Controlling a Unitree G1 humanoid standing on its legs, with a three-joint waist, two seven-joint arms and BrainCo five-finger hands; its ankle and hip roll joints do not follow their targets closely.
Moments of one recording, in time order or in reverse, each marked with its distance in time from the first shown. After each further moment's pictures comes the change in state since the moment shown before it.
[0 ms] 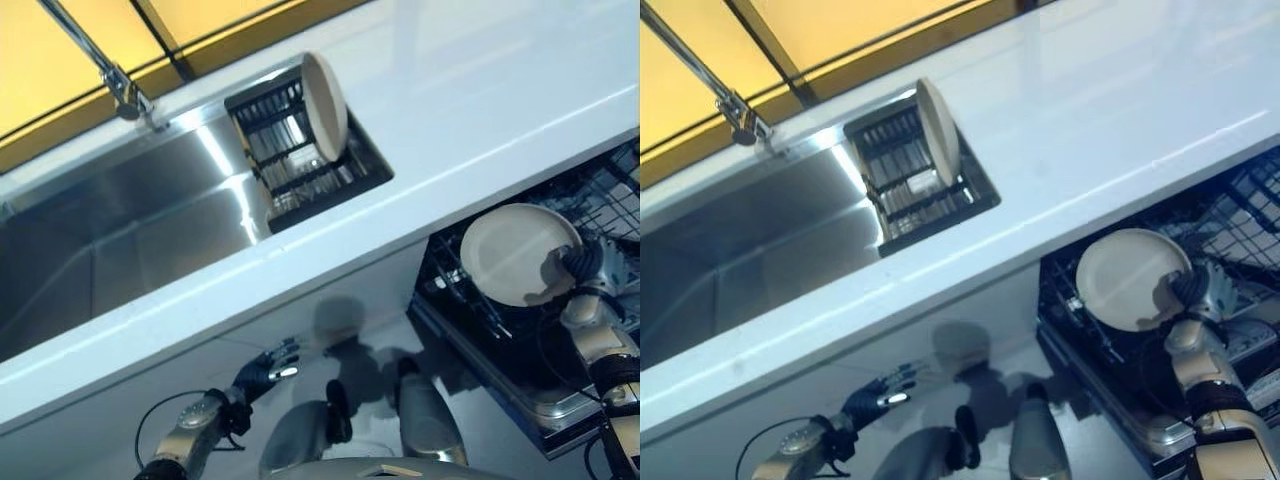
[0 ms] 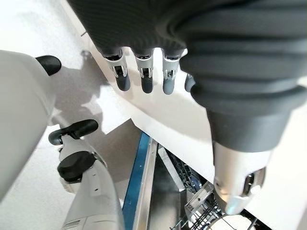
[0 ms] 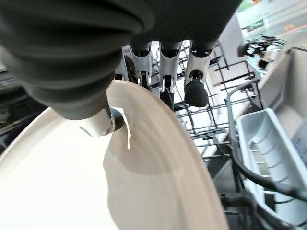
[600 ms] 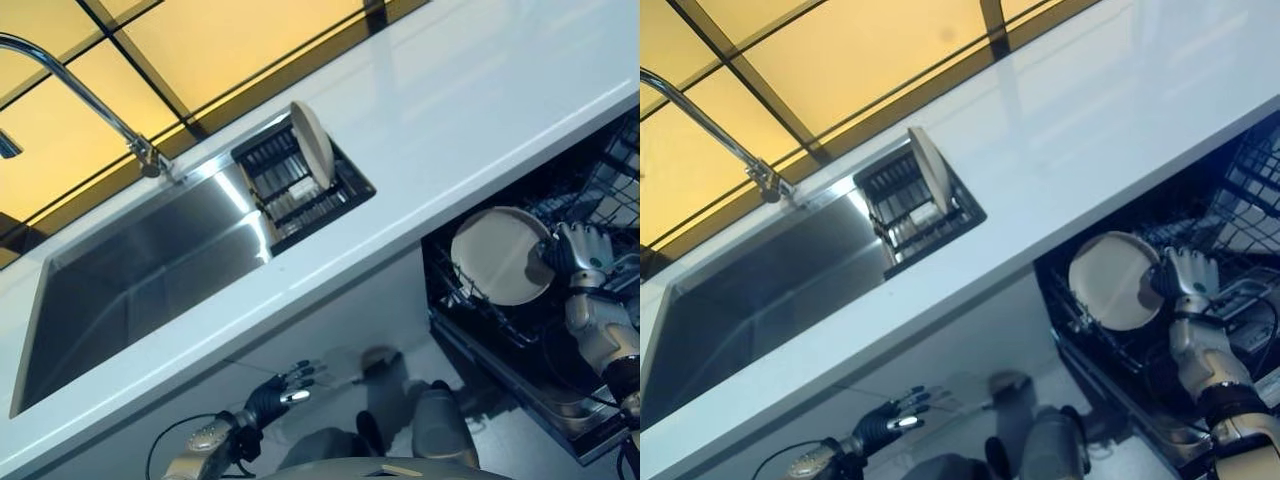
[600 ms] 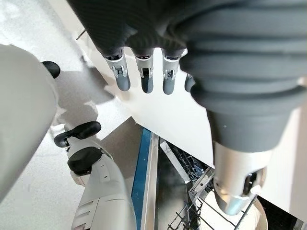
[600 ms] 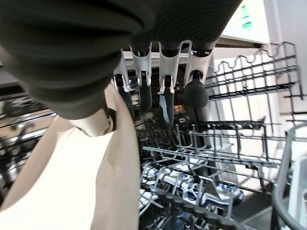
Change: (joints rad) left arm 0.065 -0.056 -0.034 0.001 -0.001 0.000 -0.052; right arm 0.071 -0.100 0.108 -0.150 -0.336 -0.012 0.010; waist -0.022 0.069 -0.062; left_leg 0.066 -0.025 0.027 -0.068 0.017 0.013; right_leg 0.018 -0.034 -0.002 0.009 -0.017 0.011
